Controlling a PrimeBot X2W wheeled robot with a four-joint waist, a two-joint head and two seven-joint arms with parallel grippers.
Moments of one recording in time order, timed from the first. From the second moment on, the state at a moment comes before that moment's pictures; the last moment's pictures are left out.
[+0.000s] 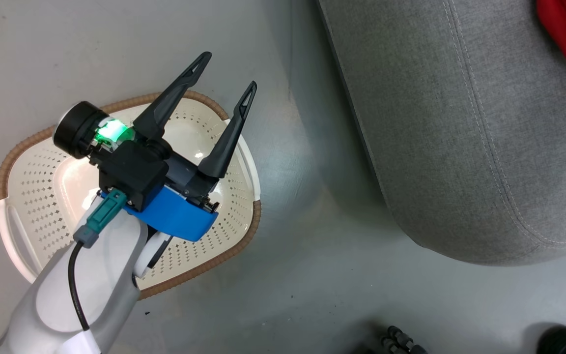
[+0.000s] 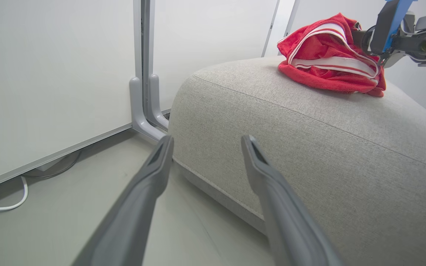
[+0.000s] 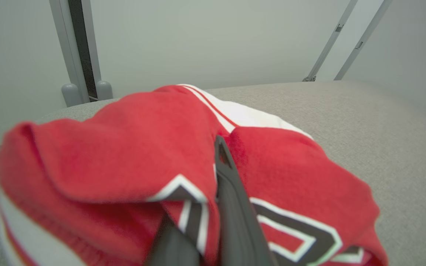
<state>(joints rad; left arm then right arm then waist) -0.63 0.37 -0.58 0.11 -0.32 -0.12 -0.26 -1.13 -0.31 -0.29 0.89 0.08 0.13 -0.26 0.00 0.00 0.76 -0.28</state>
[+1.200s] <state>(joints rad) -0.58 0.30 -0.55 0.19 -0.32 -0.13 -0.26 -1.07 -0.31 -0.24 0.94 0.03 0.13 -0.26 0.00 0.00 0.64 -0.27</state>
